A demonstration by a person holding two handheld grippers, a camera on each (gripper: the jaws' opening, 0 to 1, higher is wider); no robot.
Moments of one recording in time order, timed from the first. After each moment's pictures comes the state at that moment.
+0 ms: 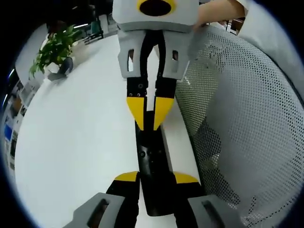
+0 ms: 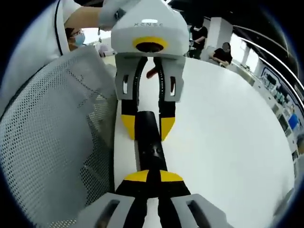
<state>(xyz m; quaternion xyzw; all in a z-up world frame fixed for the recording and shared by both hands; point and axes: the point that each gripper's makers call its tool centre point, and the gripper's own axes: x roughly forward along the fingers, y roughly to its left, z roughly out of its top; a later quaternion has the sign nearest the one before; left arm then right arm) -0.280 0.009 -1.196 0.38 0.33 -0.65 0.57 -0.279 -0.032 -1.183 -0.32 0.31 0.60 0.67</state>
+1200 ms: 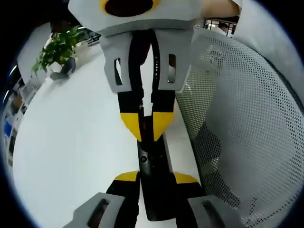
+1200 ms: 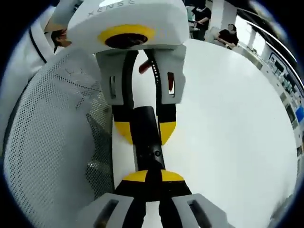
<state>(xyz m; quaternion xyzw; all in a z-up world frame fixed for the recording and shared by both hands) -0.276 0.009 -1.196 0.36 0.33 -0.65 0.58 -0.273 -0.019 -1.186 -0.34 0.35 0.60 0.63</state>
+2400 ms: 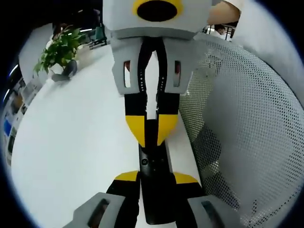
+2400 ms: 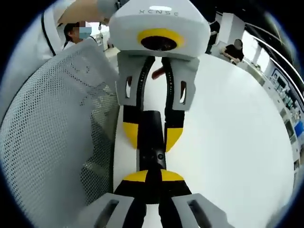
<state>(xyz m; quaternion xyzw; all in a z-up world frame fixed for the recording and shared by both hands) -0.276 0.010 -1.195 0.34 0.32 -0.66 0.59 -0.276 -0.011 -1.185 -0.35 0.34 0.61 0.63</state>
